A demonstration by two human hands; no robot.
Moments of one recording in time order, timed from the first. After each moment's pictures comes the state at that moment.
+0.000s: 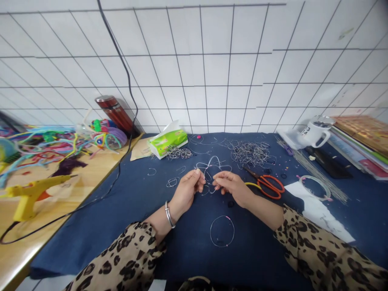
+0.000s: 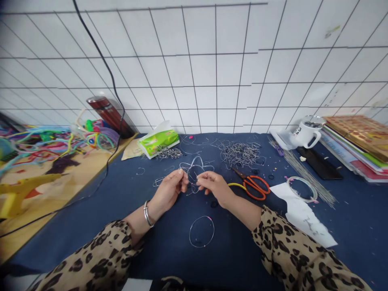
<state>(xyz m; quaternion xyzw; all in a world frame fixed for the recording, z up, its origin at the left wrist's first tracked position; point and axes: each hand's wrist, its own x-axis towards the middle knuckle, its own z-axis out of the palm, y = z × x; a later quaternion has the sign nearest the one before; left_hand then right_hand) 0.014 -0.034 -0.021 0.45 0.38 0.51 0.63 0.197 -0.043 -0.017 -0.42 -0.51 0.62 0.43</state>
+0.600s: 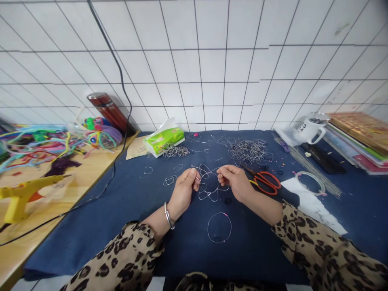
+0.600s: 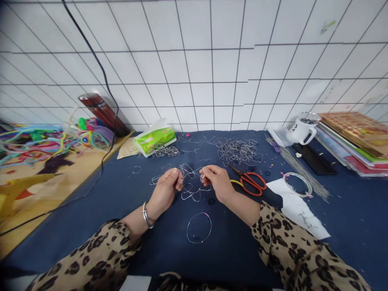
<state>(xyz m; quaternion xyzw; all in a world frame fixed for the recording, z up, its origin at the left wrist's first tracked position) 0.018 -0.040 -0.019 0.49 0.40 0.54 0.56 0.201 -0.041 -0.015 -0.42 -0.44 0.60 0.53</state>
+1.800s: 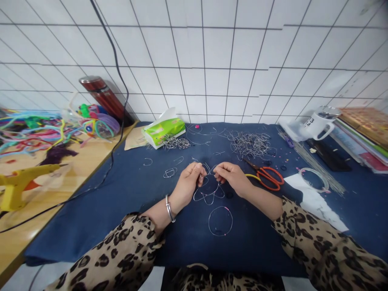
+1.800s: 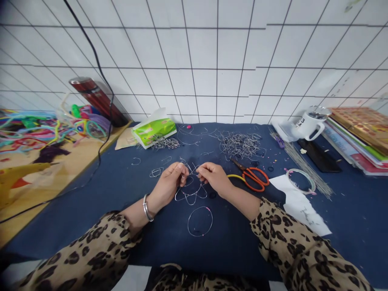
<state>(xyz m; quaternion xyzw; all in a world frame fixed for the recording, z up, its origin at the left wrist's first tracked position) 0.021 -0.042 -0.020 0.48 0.41 0.50 0.59 0.194 -0.038 -0.018 -0.47 -0.56 0.55 0.41</state>
